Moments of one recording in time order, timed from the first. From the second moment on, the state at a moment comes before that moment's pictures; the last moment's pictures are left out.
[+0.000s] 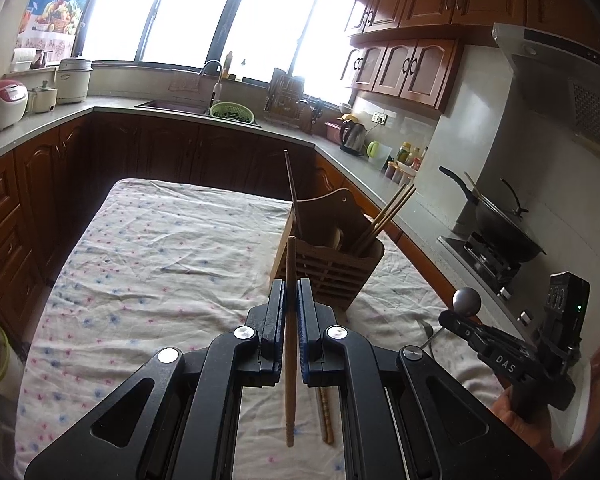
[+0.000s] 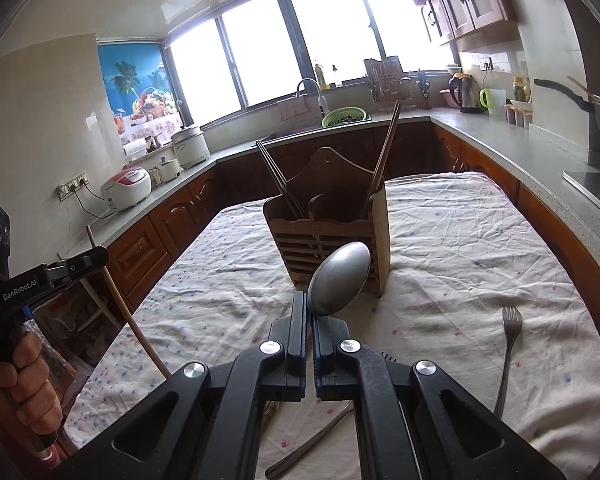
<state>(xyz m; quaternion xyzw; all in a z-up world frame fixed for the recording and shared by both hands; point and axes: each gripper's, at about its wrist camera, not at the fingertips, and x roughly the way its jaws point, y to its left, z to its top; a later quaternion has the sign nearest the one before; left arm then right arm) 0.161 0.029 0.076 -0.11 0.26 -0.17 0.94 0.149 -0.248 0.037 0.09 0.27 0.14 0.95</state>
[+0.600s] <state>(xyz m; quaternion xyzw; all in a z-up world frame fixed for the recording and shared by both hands) 0.188 0.015 0.102 -0.11 0.22 -0.18 0.95 0.172 -0.261 0.060 0.08 0.24 0.12 0.96</state>
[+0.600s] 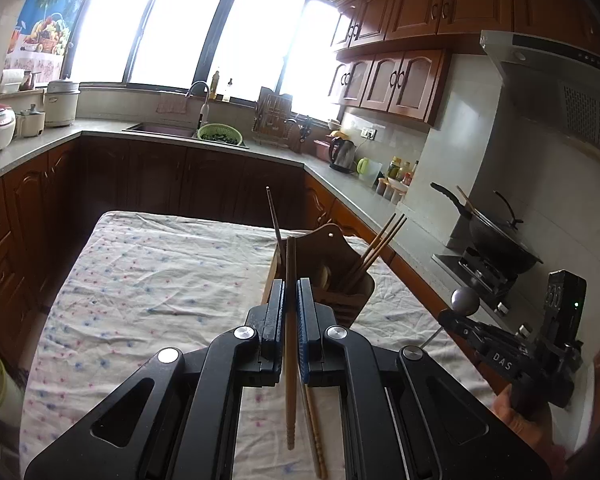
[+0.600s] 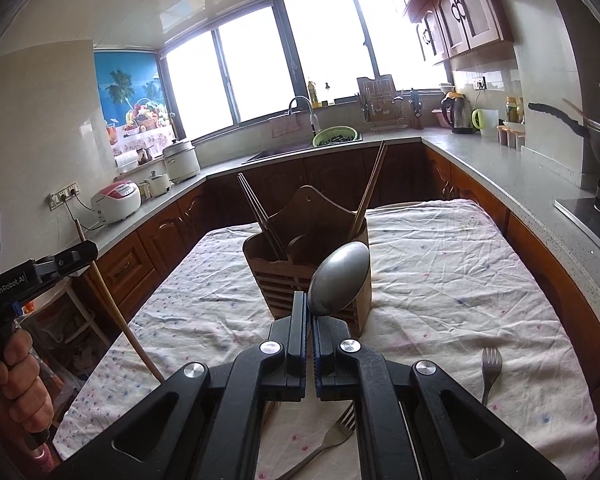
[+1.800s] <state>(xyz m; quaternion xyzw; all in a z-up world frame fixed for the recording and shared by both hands) 0.346 -0.026 0.122 -0.16 0.15 -0.14 0.97 0.281 -0.245 0.091 -0.03 0.15 0.07 0.99</state>
